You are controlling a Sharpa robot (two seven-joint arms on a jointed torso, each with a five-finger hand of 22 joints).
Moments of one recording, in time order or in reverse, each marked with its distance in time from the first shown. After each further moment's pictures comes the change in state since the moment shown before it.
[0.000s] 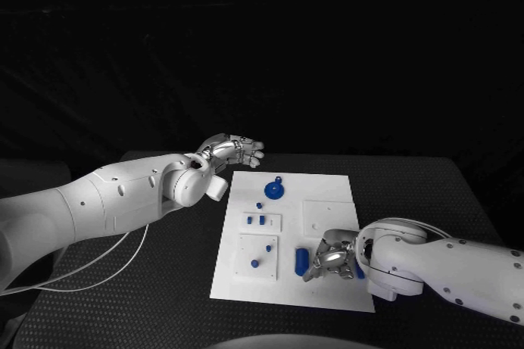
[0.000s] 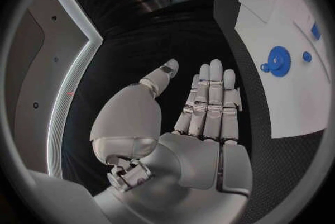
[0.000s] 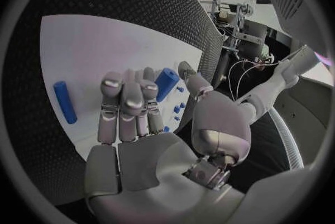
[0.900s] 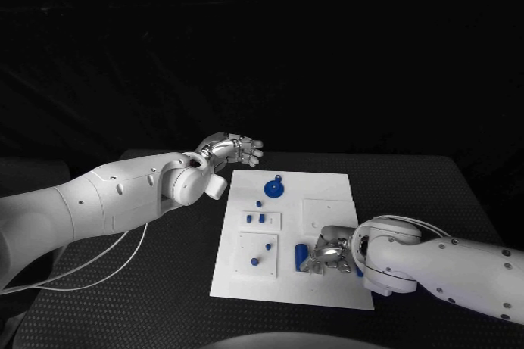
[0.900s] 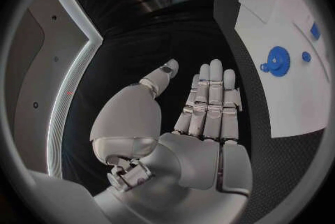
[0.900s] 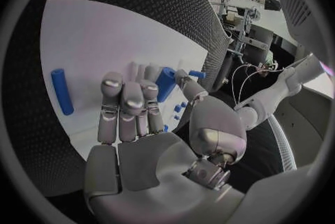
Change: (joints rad) left arm 0.000 -0.002 0.000 0.000 0.000 0.002 -0.002; left_hand -0.004 0.004 0.003 0.003 0.000 0.000 0.000 0.000 0.000 0.000 0.000 0.000 0.000 0.000 0.000 0.000 0.003 0.000 0.000 0.000 0.000 0.001; right arm -0.007 0.022 0.000 -0.018 -0.072 -0.025 -0.010; right_hand -0.138 0.224 0.027 0.088 -0.001 0.024 -0.005 -0.004 -0.003 0.018 -0.011 -0.009 0.013 -0.005 -0.003 -0.003 -0.003 0.002 -0.001 0.002 -0.004 -0.003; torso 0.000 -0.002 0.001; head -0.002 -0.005
